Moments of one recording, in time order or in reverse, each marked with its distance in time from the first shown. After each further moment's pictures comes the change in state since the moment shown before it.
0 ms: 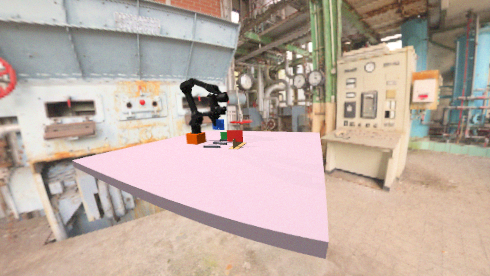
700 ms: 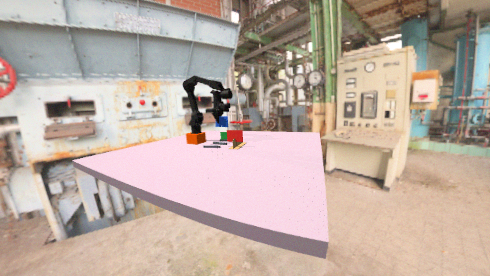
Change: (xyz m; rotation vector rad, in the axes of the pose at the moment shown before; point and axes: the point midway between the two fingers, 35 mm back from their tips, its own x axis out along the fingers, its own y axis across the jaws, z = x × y) arm -0.020 -0.001 0.031 -0.024 0.001 -0.004
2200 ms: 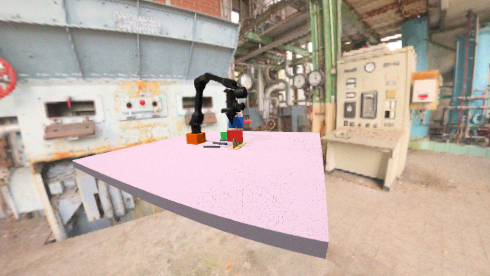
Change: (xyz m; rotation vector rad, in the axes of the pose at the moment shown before) arm 0.002 -0.009 0.115 -0.189 -0.009 -0.002
